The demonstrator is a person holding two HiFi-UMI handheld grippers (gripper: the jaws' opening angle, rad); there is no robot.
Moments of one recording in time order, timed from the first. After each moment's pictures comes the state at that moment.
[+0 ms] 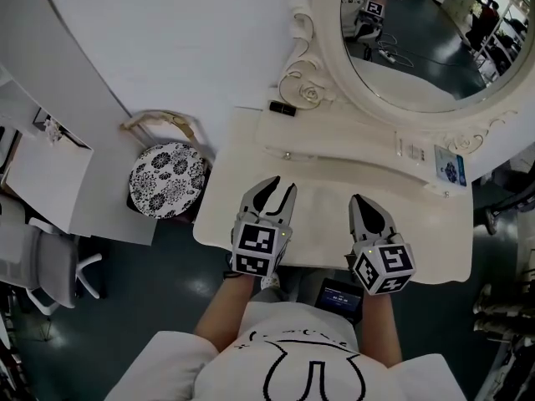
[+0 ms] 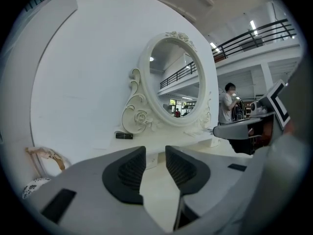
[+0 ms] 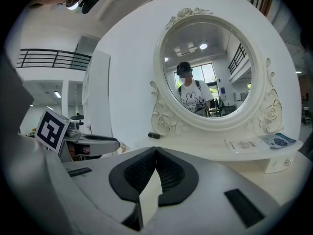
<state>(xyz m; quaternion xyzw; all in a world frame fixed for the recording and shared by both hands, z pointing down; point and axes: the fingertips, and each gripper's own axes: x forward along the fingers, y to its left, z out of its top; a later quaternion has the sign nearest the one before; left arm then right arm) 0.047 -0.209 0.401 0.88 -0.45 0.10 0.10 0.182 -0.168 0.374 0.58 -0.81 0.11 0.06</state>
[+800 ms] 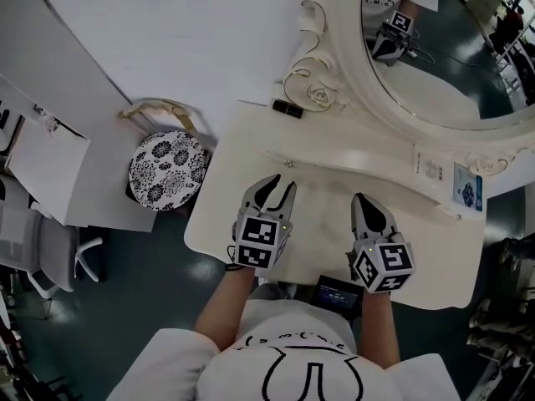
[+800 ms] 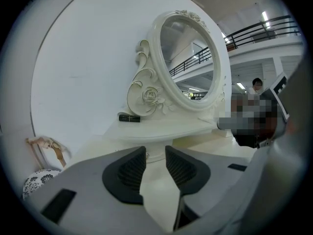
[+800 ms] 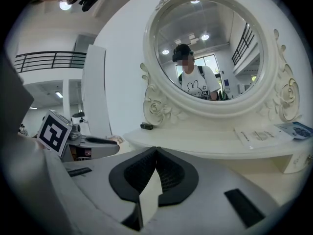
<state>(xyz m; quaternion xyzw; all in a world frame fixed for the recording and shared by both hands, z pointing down) 0.056 -0.267 0.469 0.85 -0.48 0.15 0.14 0.200 -0.234 0.428 0.55 -0.82 0.14 0.08</state>
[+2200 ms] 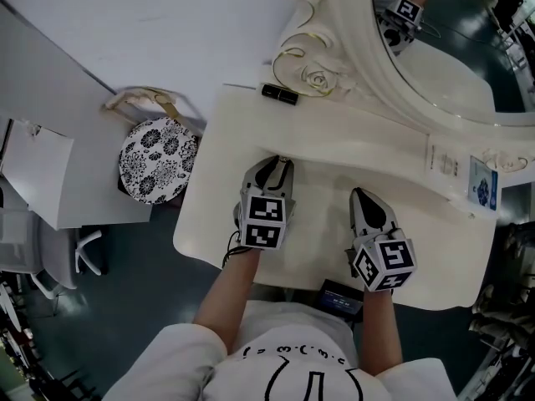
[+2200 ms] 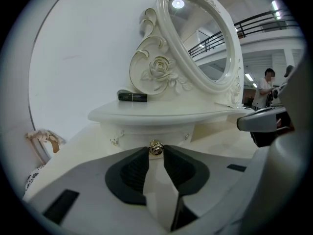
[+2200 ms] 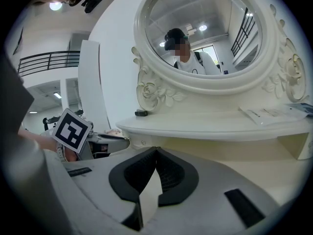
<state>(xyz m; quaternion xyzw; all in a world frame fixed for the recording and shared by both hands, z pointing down) 0.064 -0.321 0.530 0.82 -0.50 0.20 0.17 0.205 -0.256 0.482 0.54 -0.81 0.18 0.10</state>
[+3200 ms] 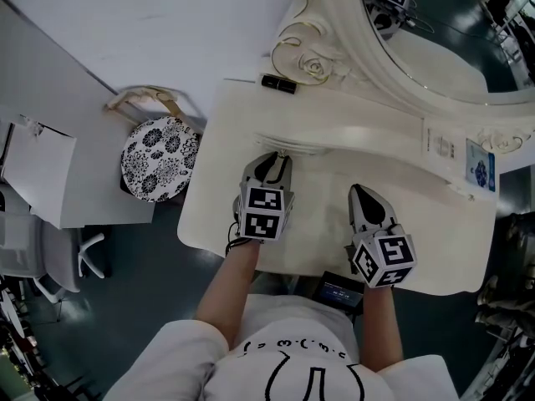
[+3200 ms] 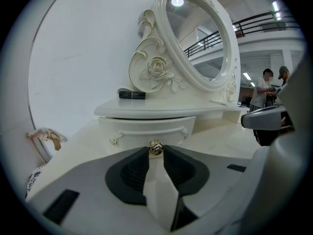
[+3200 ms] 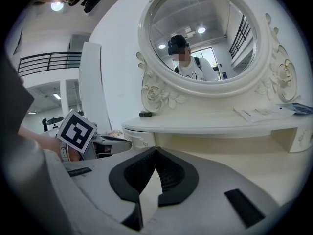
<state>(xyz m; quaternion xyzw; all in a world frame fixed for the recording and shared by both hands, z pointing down) 0.058 -0.302 0.532 0.83 -0.49 0.22 0.17 0.198 -0.228 0.475 0.55 -0.81 0.18 0.09</state>
